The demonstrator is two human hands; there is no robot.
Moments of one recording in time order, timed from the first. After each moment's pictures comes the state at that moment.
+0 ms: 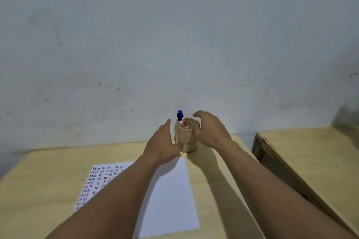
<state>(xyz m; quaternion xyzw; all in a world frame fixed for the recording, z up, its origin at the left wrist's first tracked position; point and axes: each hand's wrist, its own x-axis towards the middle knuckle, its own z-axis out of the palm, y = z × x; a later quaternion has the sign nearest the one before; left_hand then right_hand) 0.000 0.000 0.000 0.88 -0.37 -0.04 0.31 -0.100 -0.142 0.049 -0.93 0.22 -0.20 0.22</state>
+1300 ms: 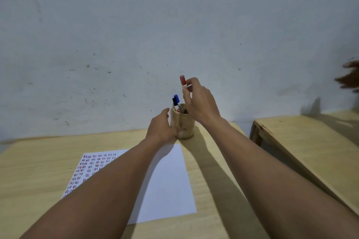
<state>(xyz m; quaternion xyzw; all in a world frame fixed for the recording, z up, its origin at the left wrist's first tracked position) 0.006 -0.025 -0.018 0.85 -0.31 -0.06 0.43 -0.073 -0.138 0.054 -0.89 0.18 -0.34 0.24</state>
